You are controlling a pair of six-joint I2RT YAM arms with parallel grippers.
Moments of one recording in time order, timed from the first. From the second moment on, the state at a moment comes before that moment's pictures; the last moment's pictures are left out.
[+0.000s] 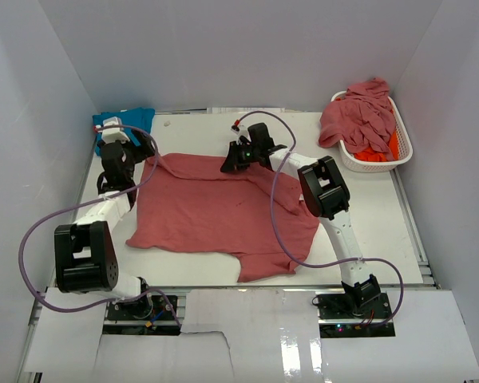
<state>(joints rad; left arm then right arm) 0.09 1.46 0.79 0.56 -0.01 -0.25 0.54 2.49 1.87 0.00 -0.65 0.36</state>
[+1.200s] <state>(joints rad) 0.00 2.05 1.80 -0.66 -0.16 -0.71 0.58 2.44 1.84 -0.06 -0.60 0.29</state>
